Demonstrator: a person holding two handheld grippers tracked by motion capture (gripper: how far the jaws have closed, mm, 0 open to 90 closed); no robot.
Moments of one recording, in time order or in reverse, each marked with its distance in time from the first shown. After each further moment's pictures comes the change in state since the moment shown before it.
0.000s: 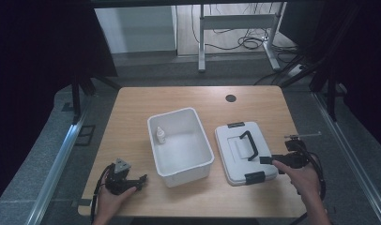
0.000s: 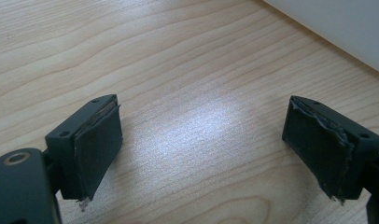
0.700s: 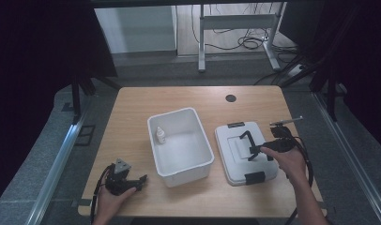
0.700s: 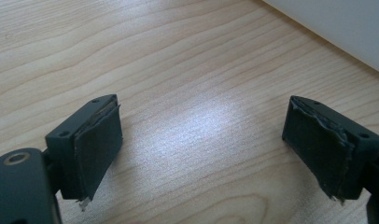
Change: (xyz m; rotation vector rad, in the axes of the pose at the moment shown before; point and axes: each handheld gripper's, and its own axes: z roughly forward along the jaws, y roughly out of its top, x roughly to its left) left arm -0.001 0.000 -0.001 0.001 -0.002 0.005; right arm 0.011 0.046 0.029 0.113 0.014 0.018
